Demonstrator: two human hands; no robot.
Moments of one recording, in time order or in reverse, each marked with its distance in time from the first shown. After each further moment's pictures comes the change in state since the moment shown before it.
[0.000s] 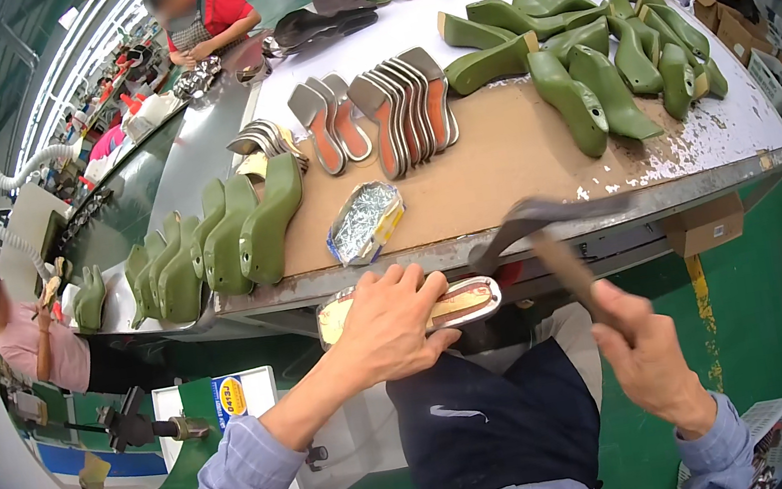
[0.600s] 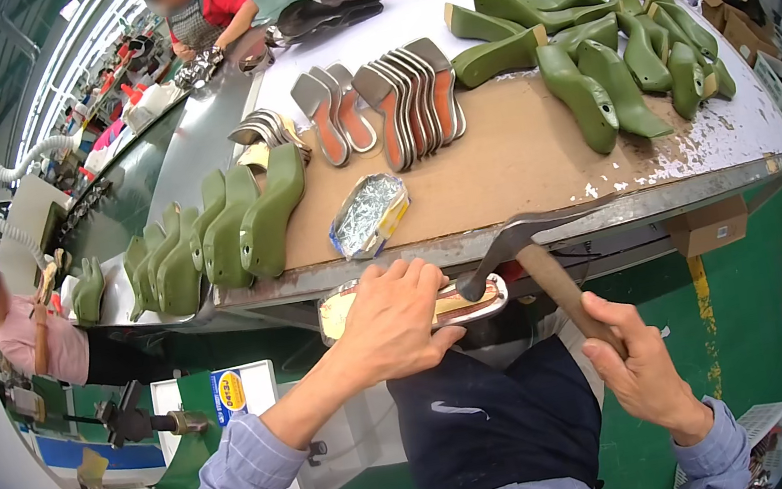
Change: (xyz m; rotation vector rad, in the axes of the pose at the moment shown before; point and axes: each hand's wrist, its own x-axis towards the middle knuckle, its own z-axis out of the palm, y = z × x) left_hand -0.002 -0.003 0.000 -0.063 0.045 -0.017; right_hand 0.000 -0.006 0.003 0.149 -0.247 0.154
